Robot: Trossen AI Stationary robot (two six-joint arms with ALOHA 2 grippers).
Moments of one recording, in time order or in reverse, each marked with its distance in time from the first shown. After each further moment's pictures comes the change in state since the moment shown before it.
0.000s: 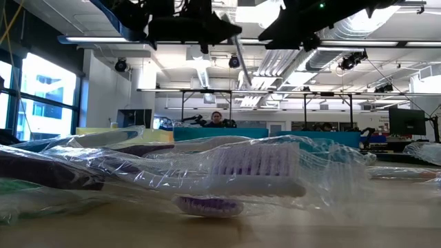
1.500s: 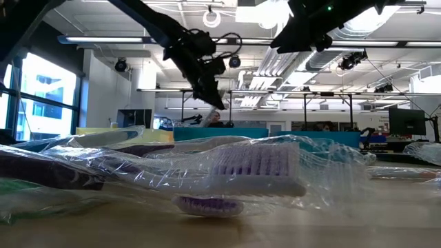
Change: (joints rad) left arm 0.196 0.336 0.547 -1.181 -0.054 0.259; right arm -0.039 -0.060 0.000 -0.124 0.052 0.004
